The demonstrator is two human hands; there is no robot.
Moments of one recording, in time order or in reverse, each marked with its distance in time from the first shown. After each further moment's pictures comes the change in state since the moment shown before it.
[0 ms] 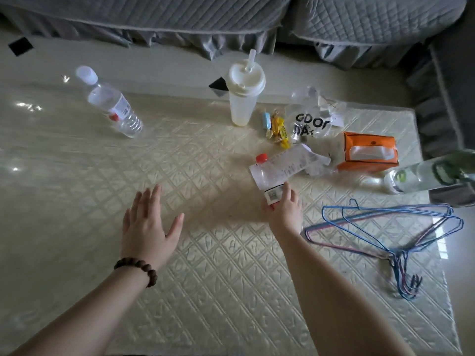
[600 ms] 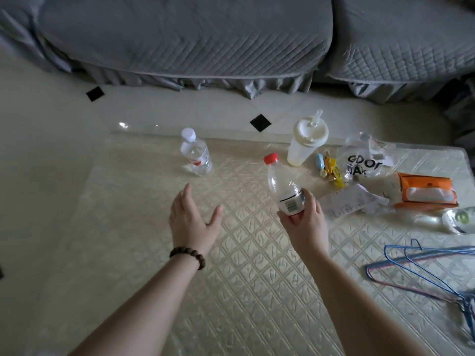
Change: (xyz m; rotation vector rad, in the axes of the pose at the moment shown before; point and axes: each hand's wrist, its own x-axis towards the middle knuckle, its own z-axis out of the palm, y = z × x) left_hand 0.081 -0.050 -0.083 -0.292 0.216 -0.142; right_hand -0.069 -0.161 -0.023 0.230 0.141 -0.258
